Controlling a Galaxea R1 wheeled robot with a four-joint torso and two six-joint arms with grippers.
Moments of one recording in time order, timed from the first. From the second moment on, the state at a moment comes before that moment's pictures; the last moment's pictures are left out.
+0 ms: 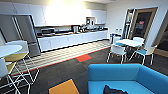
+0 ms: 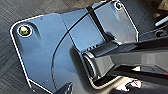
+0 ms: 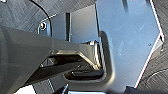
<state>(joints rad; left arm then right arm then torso) 1.48 3.06 -2.80 1.90 -0.13 -1.63 -1.64 3.09 -2.74 -0.38 0.21 0.40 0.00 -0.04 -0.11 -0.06</state>
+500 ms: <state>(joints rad) 1.48 3.06 -2.80 1.90 -0.12 -1.62 -1.65 3.09 -2.74 -0.38 0.20 0.40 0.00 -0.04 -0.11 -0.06</state>
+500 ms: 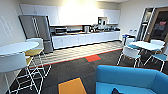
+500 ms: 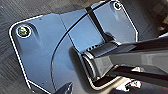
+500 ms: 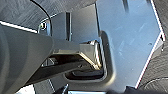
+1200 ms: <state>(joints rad) 1.48 3.06 -2.80 1.90 -0.12 -1.62 -1.65 3.10 -2.74 -0.38 0.20 0.40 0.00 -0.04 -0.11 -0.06</state>
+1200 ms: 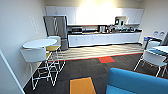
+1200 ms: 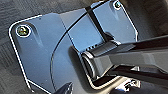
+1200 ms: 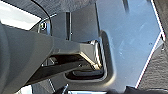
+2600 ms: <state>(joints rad) 1.49 3.06 -2.80 1.92 -0.11 -1.60 -1.65 3.10 -2.75 -0.38 0.20 0.39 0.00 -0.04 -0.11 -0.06</state>
